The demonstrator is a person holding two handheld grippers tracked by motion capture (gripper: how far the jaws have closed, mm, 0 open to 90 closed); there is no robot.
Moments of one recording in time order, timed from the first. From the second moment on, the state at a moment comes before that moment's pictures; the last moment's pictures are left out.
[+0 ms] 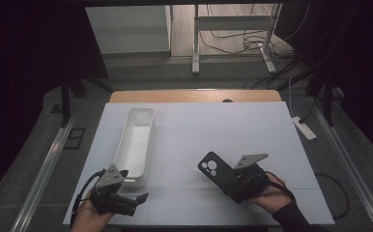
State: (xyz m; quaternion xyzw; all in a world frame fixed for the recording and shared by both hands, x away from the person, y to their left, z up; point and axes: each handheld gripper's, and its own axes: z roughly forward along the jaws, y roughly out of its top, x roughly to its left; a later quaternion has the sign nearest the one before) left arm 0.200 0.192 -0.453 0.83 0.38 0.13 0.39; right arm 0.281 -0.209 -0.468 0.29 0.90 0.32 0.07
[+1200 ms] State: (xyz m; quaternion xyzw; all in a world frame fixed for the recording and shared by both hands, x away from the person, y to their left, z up) left arm 0.261 0.122 -0.447 0.85 0.28 0.10 0.44; right arm 0.274 -0.205 -0.457 0.23 0.89 0.38 0.05
